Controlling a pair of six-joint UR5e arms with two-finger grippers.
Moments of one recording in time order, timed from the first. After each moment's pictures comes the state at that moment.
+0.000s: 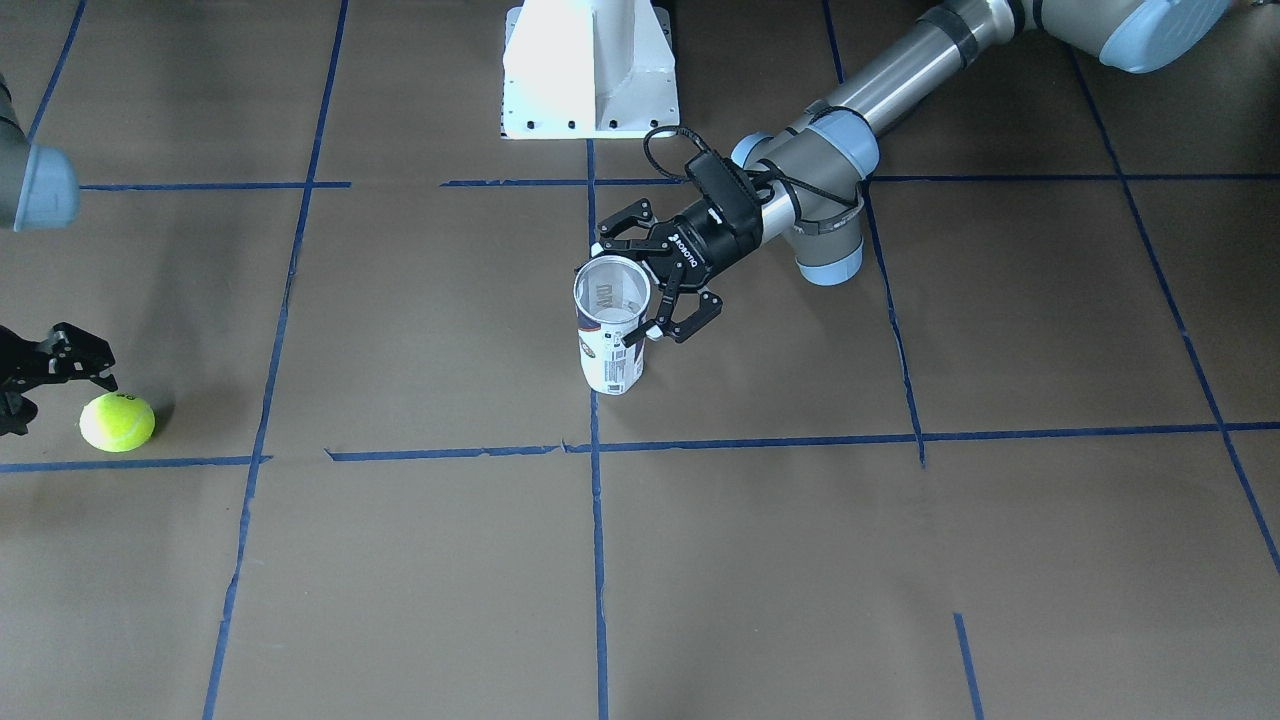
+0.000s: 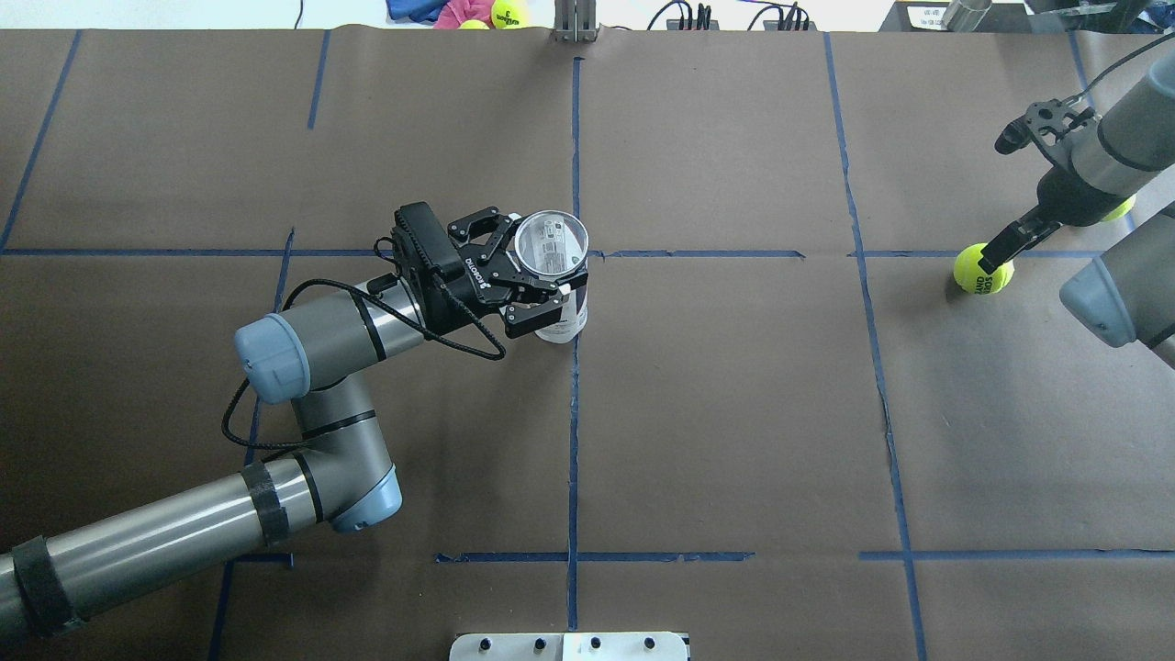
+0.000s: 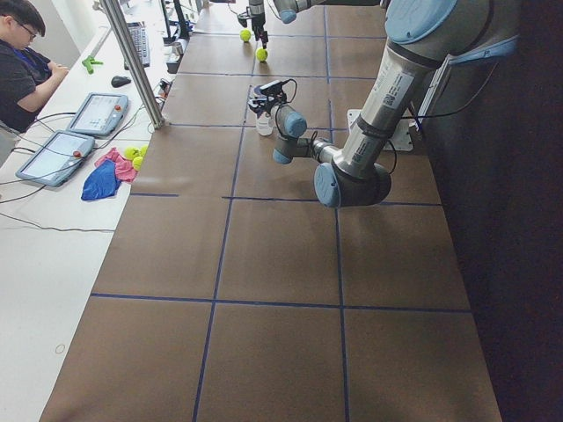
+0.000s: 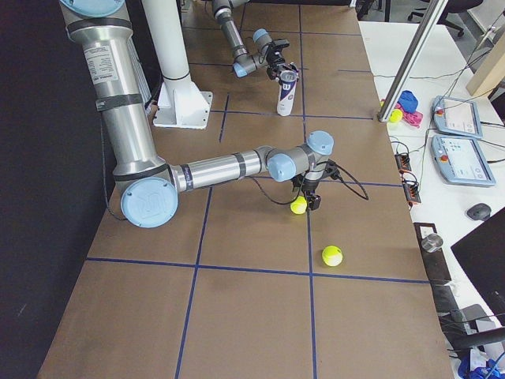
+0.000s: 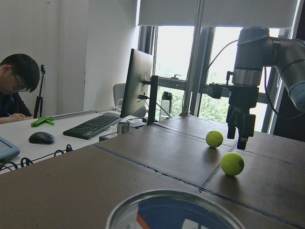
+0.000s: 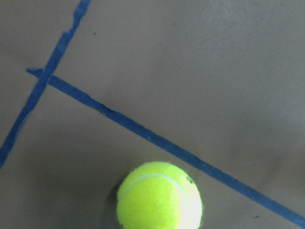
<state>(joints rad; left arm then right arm) -0.49 -2.22 -1.20 -3.36 -1.47 -0.47 1.08 -1.34 1.52 -1.40 2.23 0.07</state>
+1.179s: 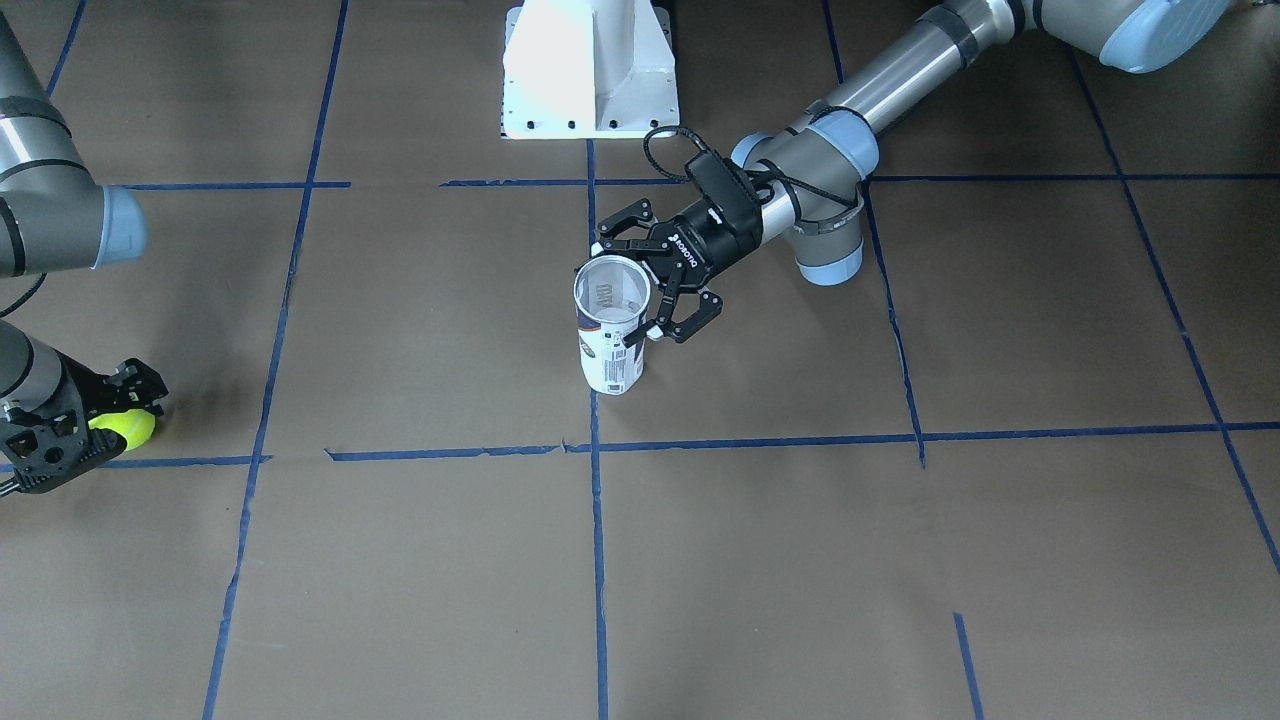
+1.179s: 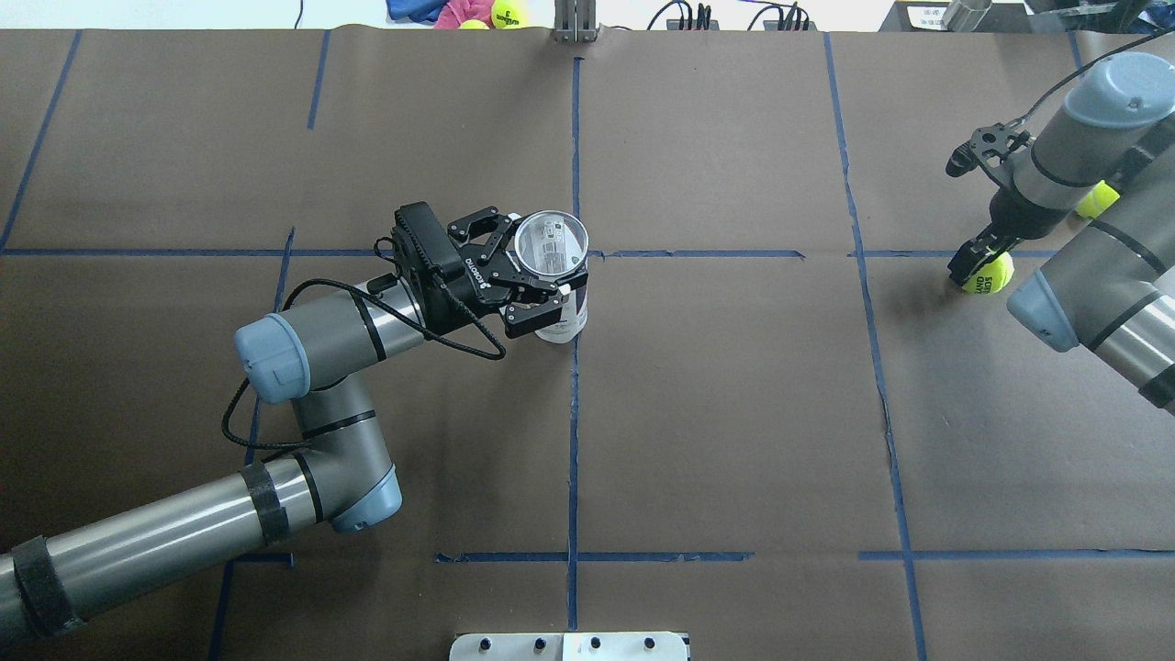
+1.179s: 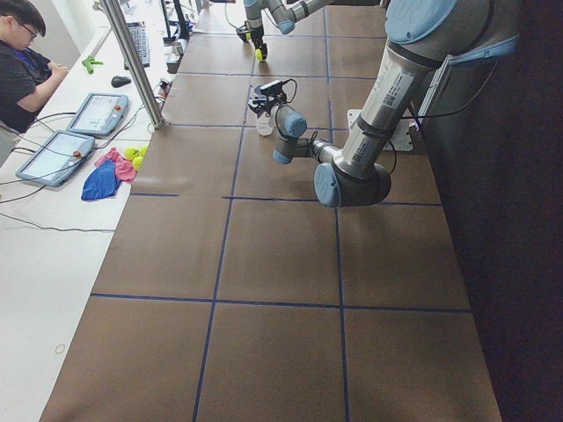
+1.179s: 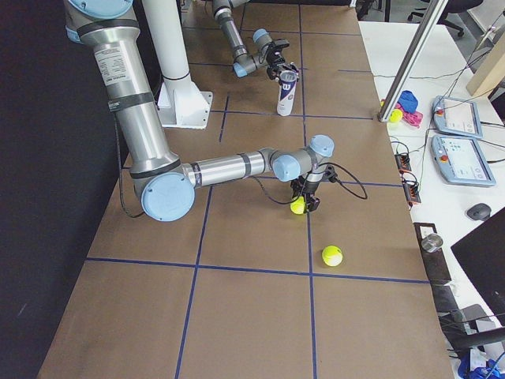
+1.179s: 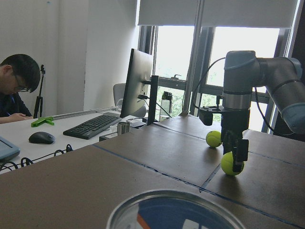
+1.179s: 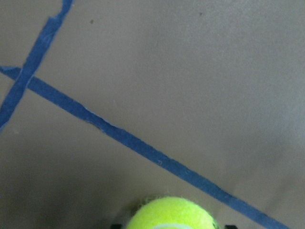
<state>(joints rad) -0.49 -2.22 -1.19 -3.36 -1.47 -0.47 1.02 -1.27 1.42 -1.40 2.17 0.07</state>
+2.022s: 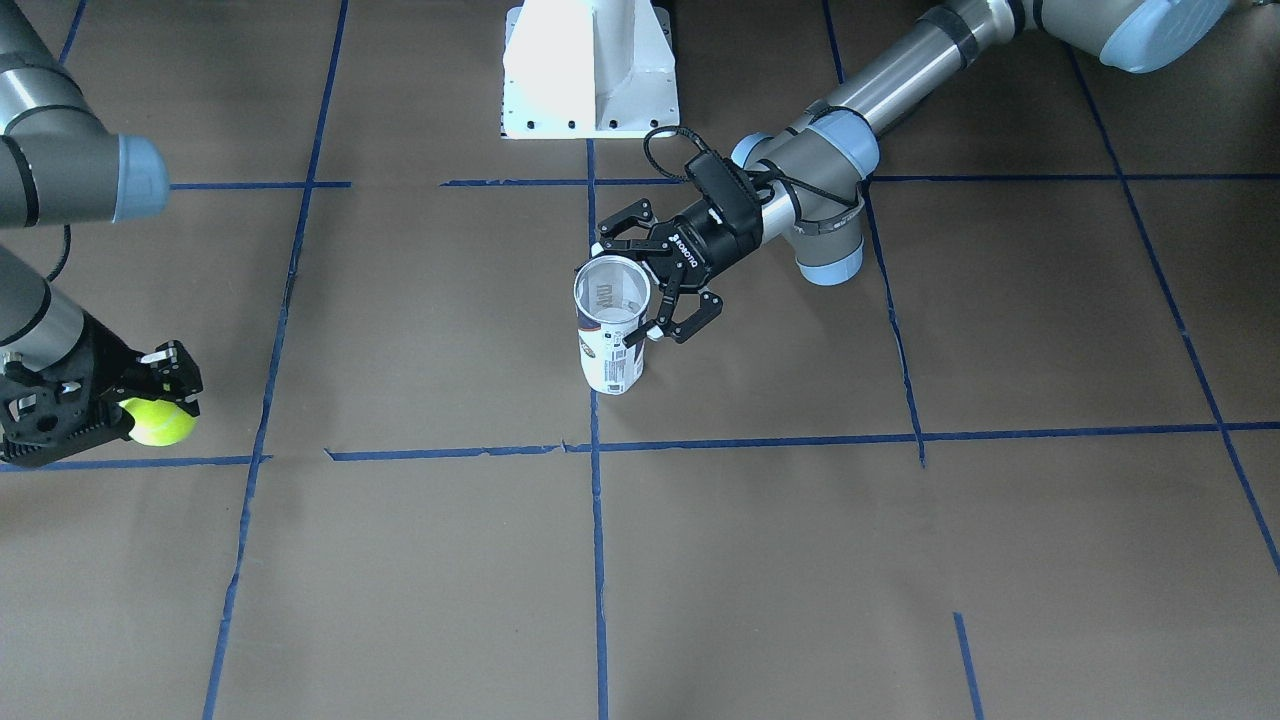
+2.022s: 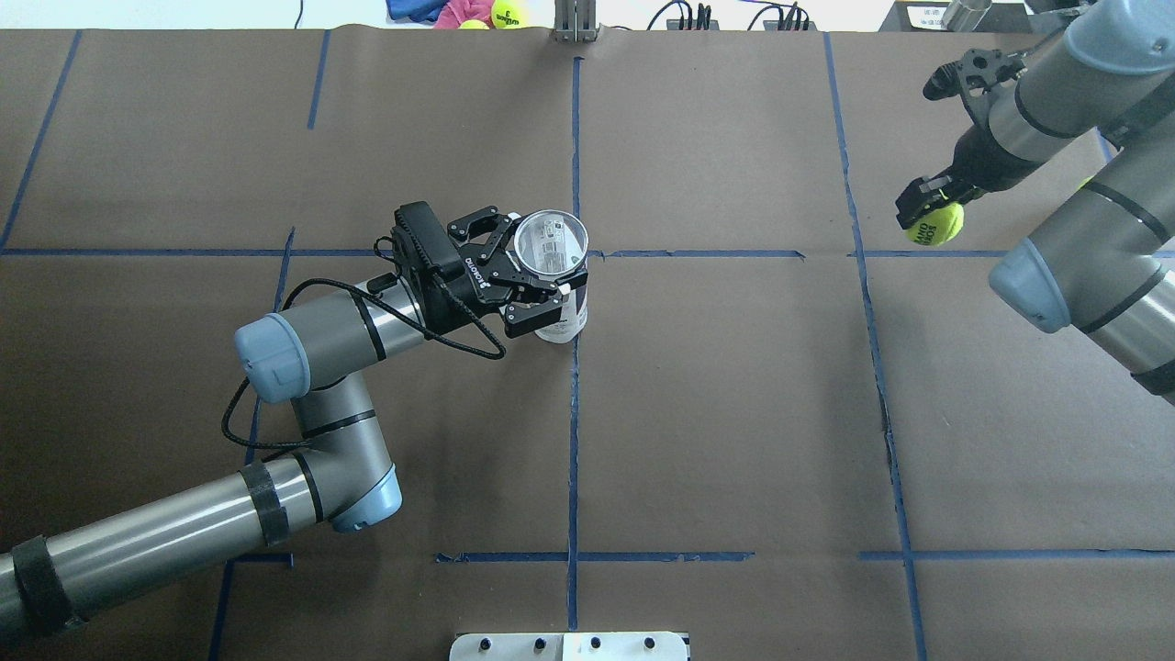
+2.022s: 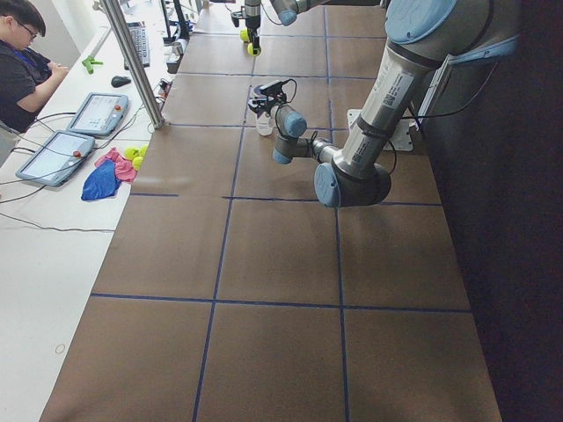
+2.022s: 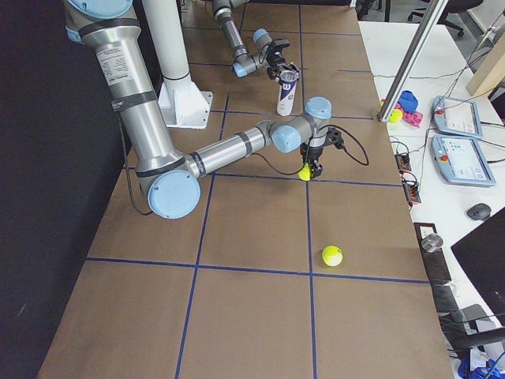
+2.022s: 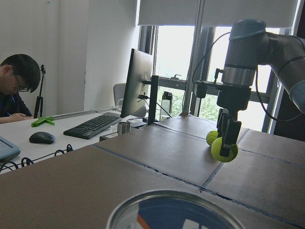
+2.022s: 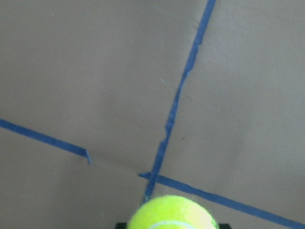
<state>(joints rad) -0.49 -2.22 -1.20 -3.36 -1.47 -0.47 1.02 -1.21 1.66 -1.42 2.17 0.50</state>
